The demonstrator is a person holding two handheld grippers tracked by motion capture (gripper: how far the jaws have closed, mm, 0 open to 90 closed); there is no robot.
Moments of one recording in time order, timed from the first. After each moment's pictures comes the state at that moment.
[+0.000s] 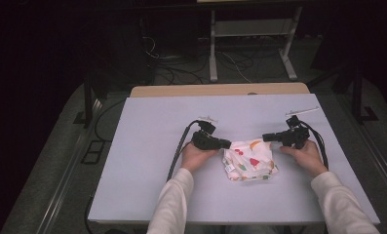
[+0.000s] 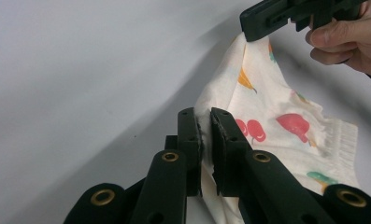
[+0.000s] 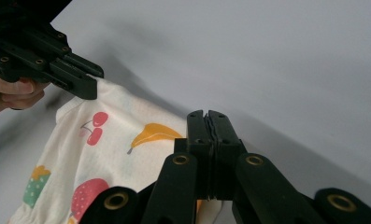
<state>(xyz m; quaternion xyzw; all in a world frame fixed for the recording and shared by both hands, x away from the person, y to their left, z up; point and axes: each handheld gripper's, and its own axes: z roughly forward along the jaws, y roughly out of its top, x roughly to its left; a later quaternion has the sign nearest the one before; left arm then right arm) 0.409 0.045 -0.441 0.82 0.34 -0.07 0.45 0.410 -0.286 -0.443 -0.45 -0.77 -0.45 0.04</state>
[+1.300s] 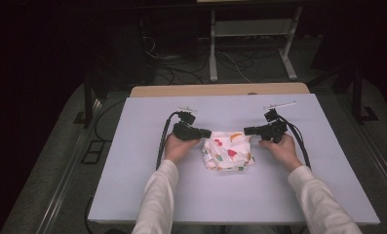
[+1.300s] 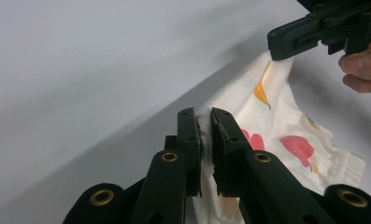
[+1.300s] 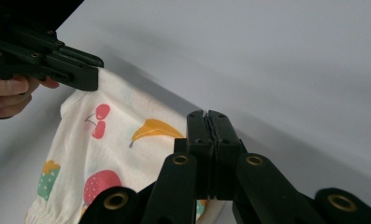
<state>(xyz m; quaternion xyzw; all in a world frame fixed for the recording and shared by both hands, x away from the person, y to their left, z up) 0.435 0.100 -0.427 0.81 0.39 -0.03 0.44 0.428 -0.222 -0.433 -0.47 -0.76 -0.45 0.02</state>
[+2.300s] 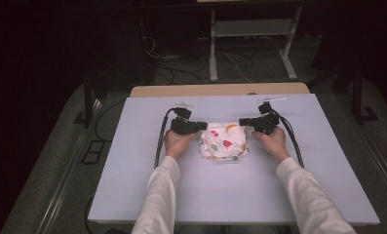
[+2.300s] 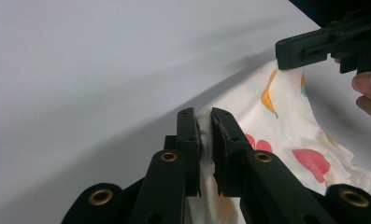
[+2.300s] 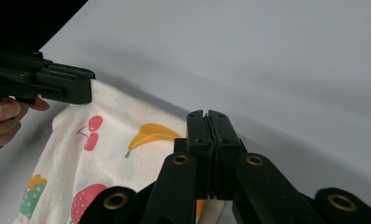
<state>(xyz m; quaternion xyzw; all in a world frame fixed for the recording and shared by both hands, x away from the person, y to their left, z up) 0.456 0.108 -0.438 0.78 0.41 0.02 0.46 0.459 -0.208 -0.438 -0.49 -0.74 -0.46 -0.01</state>
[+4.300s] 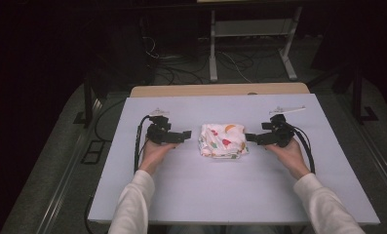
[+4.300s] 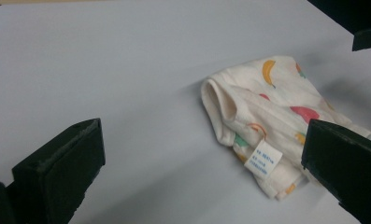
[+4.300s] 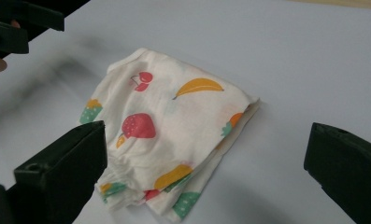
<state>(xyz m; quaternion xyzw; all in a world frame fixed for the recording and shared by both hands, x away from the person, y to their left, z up) 0.401 0.171 -0.410 0.77 0.45 0.09 0.45 0.394 -0.228 -0.416 -0.44 -0.77 -0.46 -0.07</state>
